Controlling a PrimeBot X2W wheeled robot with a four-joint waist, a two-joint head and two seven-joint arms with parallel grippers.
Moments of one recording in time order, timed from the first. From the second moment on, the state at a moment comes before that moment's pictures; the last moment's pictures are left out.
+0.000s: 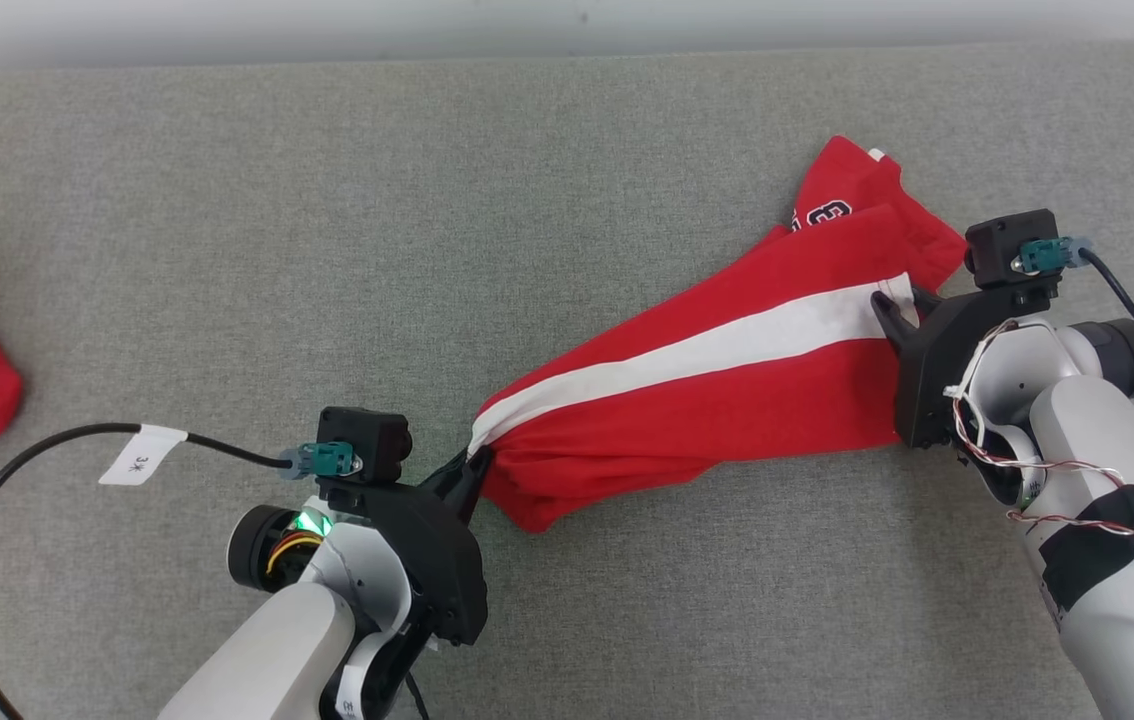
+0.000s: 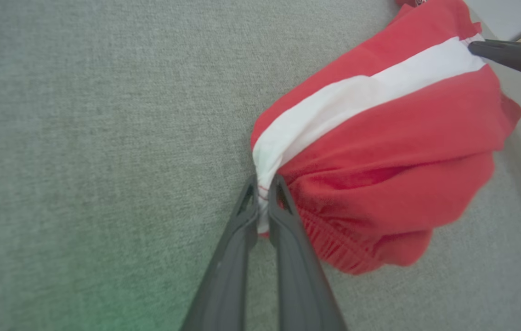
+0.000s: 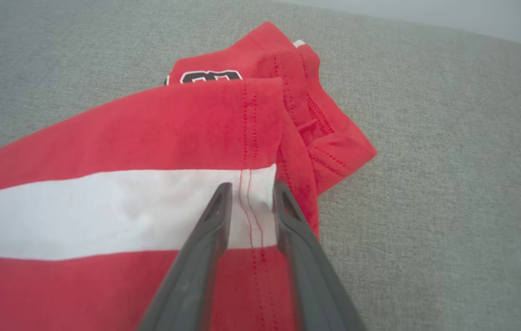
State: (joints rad) left arm -0.54 0.30 -0.68 0.29 -0.79 0.10 0.24; right arm -0.76 -0.30 0.27 0.69 0.35 0.13 0.36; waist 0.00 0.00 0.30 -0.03
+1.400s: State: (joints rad) left arm -1.42 0.43 -0.27 0.34 -0.62 0.01 -0.26; right arm -1.58 -0.28 0.26 0.65 0.17 0.13 -0.26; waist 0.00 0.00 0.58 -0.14
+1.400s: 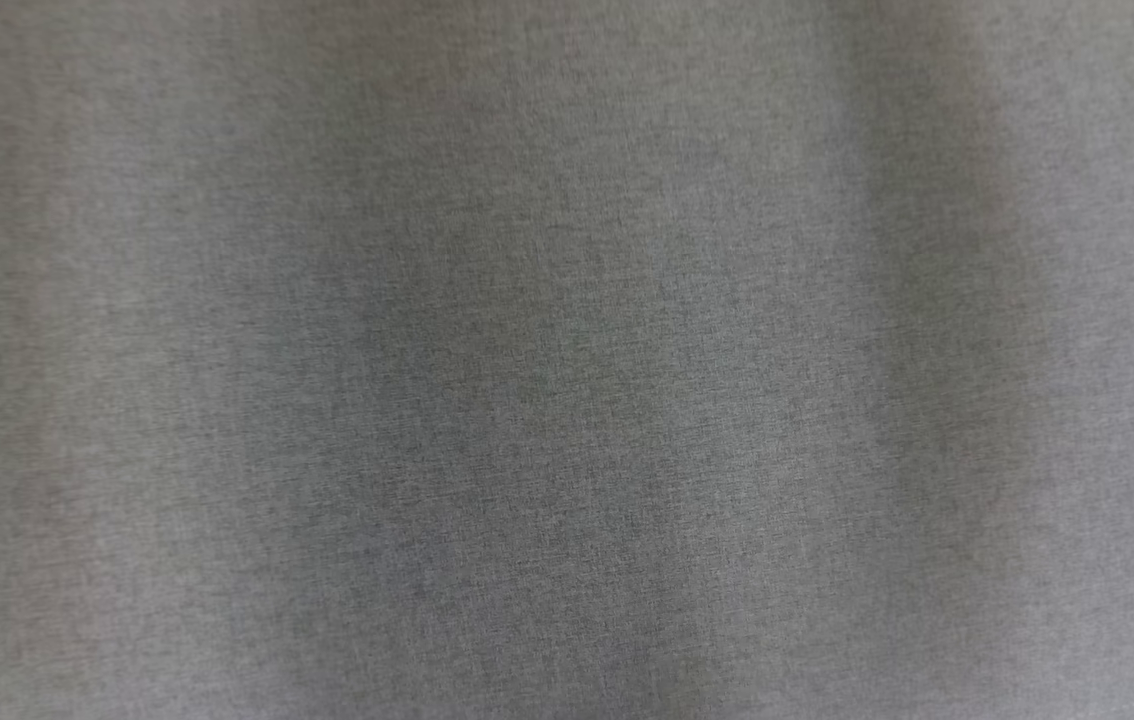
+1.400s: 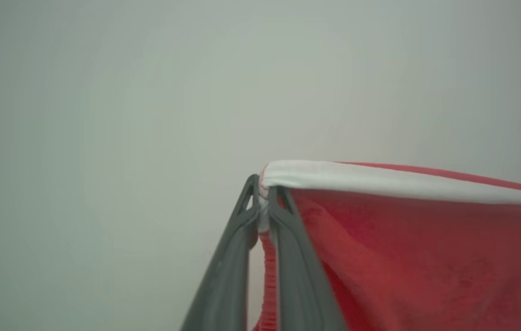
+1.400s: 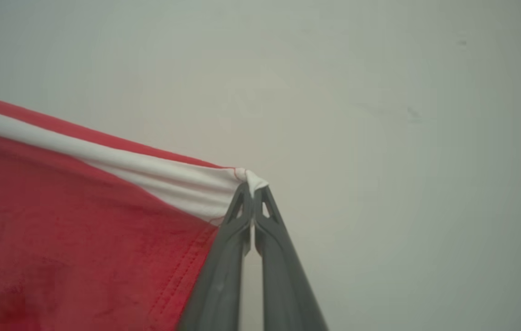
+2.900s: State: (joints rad) left arm -0.04 0.38 -0.51 0.14 -0.38 0.01 -0.20; right arm 0.19 -0.36 0.01 -0.43 0.55 0.13 0.88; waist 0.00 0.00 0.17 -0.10
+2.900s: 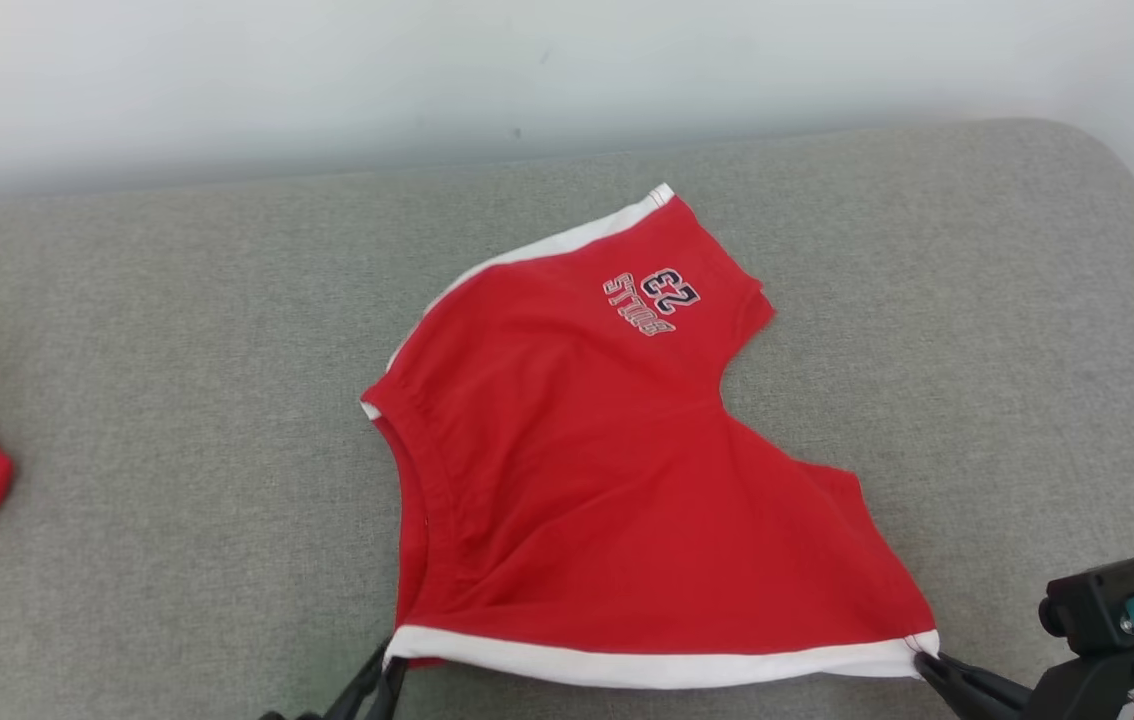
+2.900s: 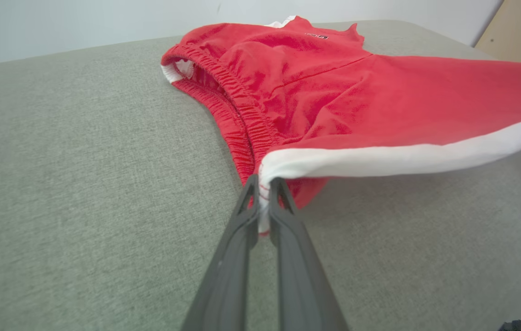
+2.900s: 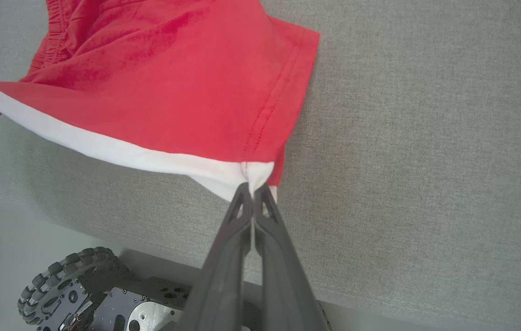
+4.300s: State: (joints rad) left arm -0.69 0.12 -0.51 0.41 -0.40 0.05 -0.03; right arm -1.06 -0.55 0.51 0.57 0.53 0.13 0.38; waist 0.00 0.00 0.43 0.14
